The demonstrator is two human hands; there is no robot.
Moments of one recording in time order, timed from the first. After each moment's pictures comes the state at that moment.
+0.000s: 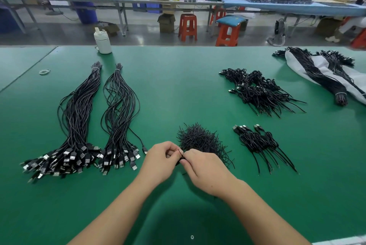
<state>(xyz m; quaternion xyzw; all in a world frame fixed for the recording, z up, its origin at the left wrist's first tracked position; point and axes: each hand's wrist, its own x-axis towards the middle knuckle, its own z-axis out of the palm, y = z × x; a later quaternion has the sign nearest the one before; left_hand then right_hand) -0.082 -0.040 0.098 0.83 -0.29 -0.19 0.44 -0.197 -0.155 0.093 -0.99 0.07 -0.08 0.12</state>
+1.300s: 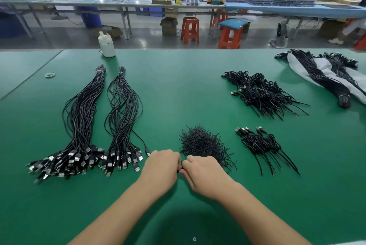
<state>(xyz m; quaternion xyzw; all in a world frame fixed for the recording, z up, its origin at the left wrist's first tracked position) -0.087 -0.033 0.106 0.87 -0.48 -0.04 0.06 -0.190 -0.155 0.076 -1.00 0.02 -0.07 0.01</state>
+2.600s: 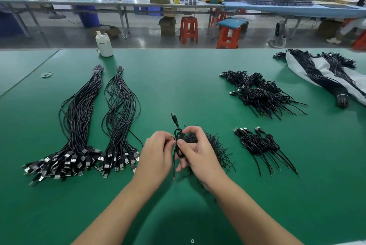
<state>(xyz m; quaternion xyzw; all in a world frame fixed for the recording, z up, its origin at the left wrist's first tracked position) -0.085 -0.030 0.117 0.81 -0.39 0.05 0.44 -0.173 -0.136 0.122 -0.63 0.18 -0.18 0.73</state>
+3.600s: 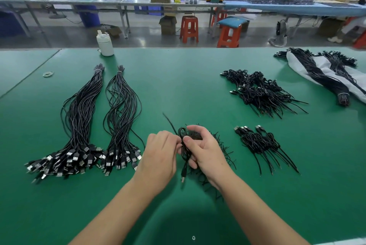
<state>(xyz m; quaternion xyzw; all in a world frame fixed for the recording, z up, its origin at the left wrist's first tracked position) -0.090 -0.024 0.120 0.76 -0.53 0.22 0.31 -0.179 -0.146 0.121 -0.64 0.18 -0.19 0.72</state>
